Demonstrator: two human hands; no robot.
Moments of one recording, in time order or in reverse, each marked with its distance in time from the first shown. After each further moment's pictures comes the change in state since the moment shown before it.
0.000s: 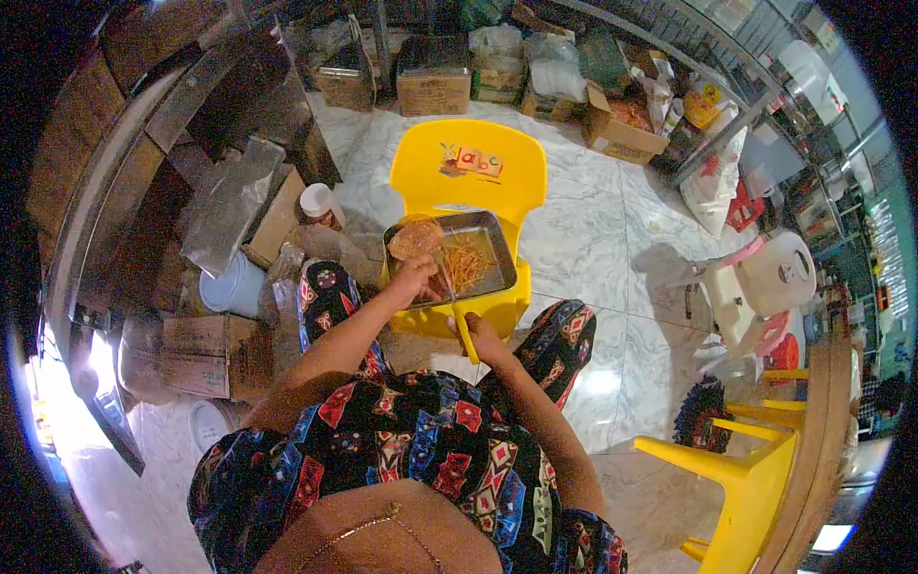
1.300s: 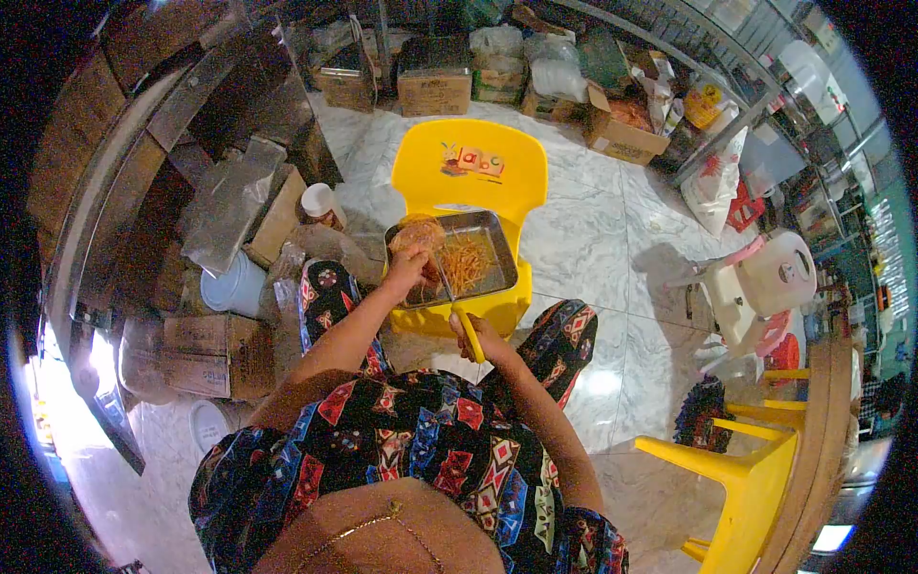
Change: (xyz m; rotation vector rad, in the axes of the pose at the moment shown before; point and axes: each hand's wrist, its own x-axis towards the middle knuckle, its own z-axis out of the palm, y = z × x) left_hand 0.014 -0.002 -0.020 0.001 0.104 0.120; right_hand -0.005 -0.009 -0.002 0.123 -0.138 0.100
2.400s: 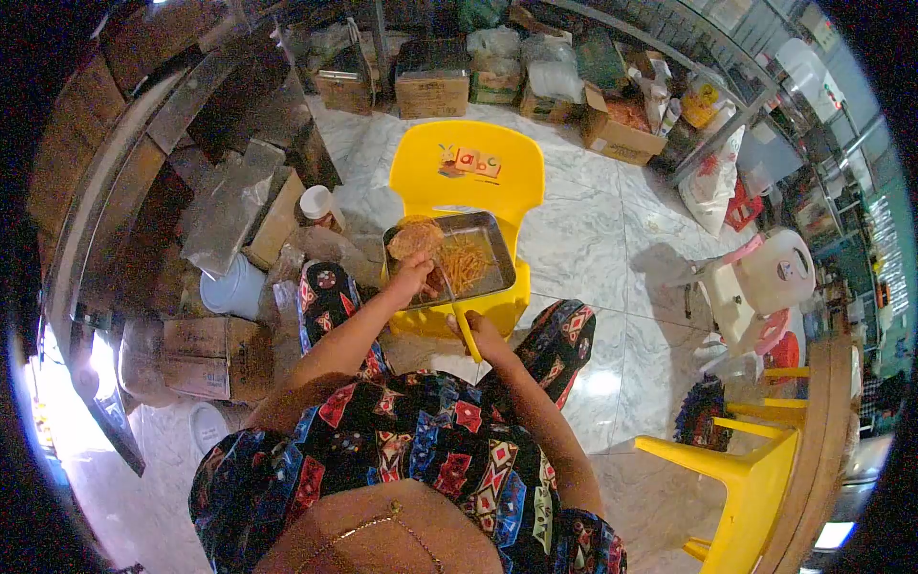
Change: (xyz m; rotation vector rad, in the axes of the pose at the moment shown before) left_hand -0.005 -0.008 0.008 0.005 -0.059 0.003; right_hand 0.001 0.001 -0.001 -0.136 0.151 -0.124
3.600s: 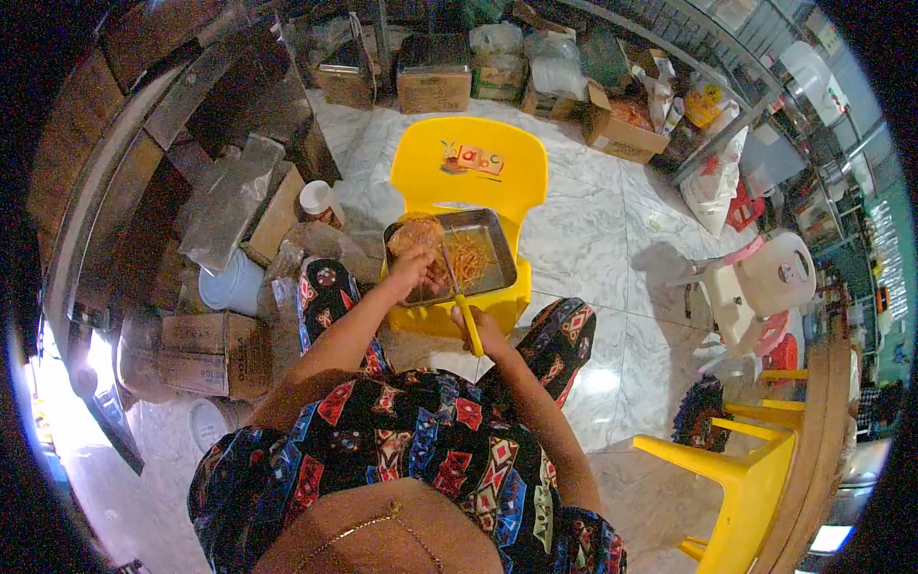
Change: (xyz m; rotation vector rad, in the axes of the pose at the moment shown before) left_hand 0.004 0.008 -0.005 -0.062 -0.068 -0.100; right_hand 0.001 -0.011 0.001 0.064 0.021 0.072
